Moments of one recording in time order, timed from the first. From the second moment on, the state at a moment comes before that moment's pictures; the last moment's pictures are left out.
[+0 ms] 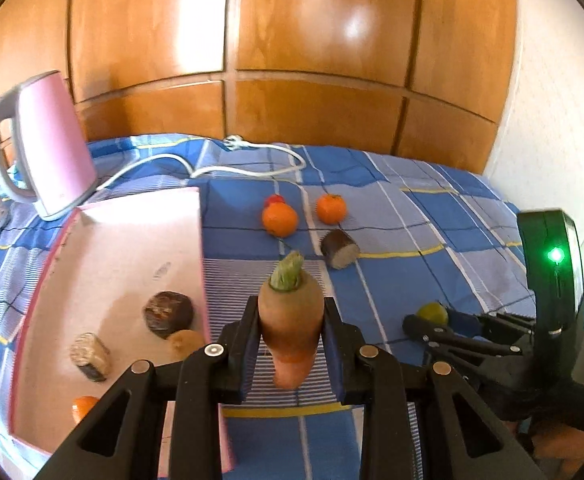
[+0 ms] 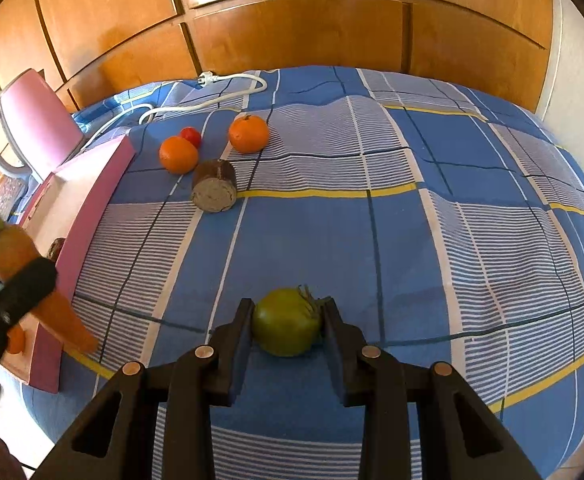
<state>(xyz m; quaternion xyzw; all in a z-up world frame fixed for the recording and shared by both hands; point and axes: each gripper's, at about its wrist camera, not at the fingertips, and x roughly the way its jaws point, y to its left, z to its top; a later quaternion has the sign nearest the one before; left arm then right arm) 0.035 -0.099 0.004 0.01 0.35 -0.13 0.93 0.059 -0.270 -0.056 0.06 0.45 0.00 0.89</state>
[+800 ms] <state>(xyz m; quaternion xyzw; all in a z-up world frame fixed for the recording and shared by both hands) 0.021 -0.027 0.045 -0.08 0.31 -0.11 0.94 0.056 -0.231 -0.037 0.02 0.44 0.04 0.90</state>
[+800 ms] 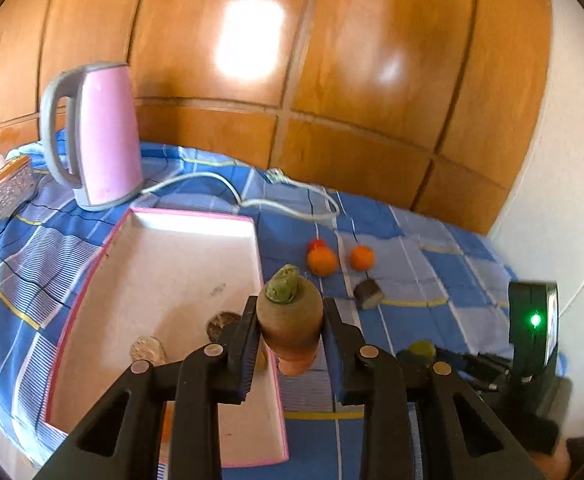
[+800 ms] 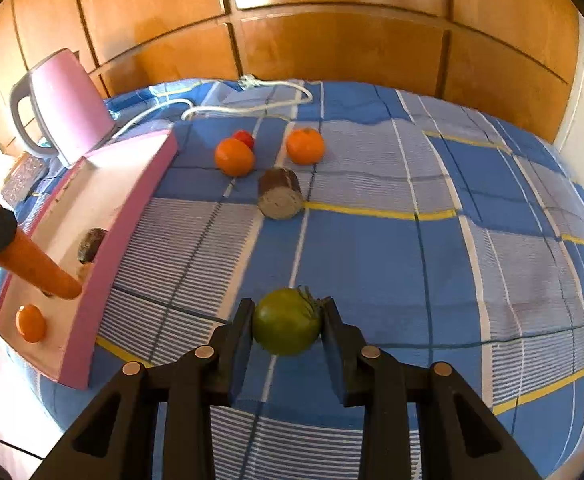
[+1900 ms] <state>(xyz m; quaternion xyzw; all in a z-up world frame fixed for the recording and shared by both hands) 0.033 0.067 0.041 -0.04 0.28 0.13 0.95 0.077 -0.077 -0.019 -0.02 0.43 0.23 0.87</state>
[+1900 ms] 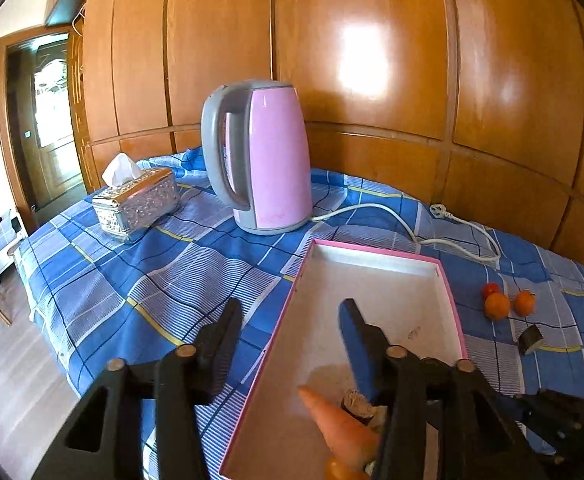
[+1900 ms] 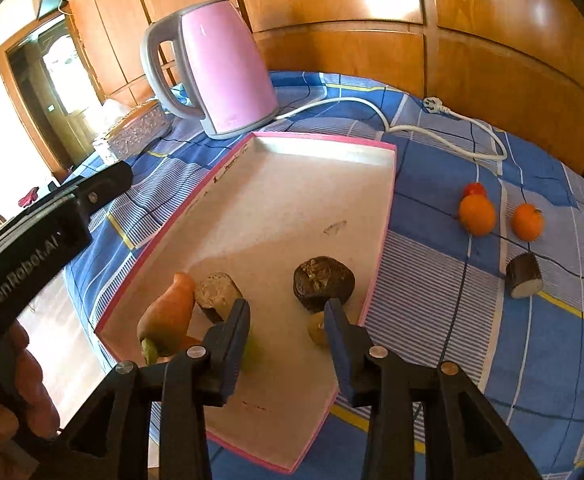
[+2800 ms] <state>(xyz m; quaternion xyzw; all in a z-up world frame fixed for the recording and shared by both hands) 0.015 0.028 0.056 -0.01 0.26 0.08 0.96 0.062 -0.109 -0.014 0.01 0.42 0.17 0.89</state>
